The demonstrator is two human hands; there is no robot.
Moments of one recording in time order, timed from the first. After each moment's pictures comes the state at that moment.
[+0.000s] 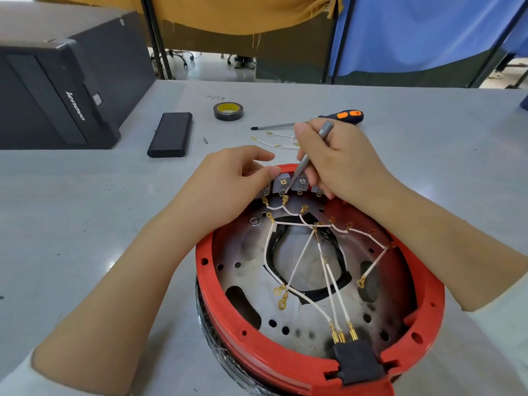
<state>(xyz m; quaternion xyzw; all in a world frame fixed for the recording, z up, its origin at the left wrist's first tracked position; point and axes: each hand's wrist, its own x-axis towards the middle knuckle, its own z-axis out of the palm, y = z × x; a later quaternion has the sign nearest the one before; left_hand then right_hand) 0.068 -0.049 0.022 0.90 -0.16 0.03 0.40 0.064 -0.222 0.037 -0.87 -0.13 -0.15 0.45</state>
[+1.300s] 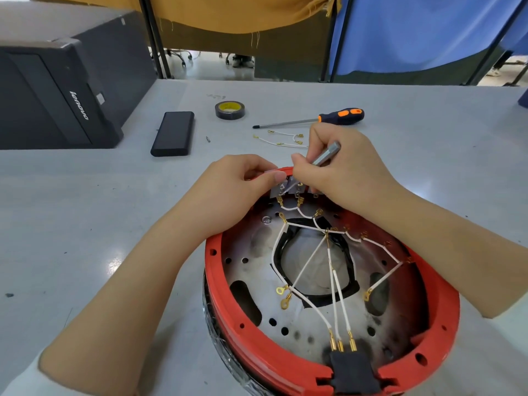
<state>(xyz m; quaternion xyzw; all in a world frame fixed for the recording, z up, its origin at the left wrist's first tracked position) 0.054 -0.047 0.026 0.88 -0.16 -0.04 0.45 0.051 -0.221 0.033 -0.89 -0.13 -0.19 0.40</state>
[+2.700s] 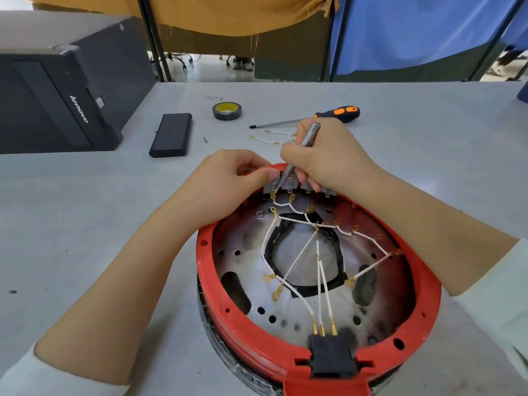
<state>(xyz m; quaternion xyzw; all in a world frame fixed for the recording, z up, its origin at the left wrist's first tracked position) 0.060 -0.046 0.026 0.89 -0.18 -0.03 0.42 0.067 -0.215 0.040 -0.87 -0.08 -0.07 0.47</state>
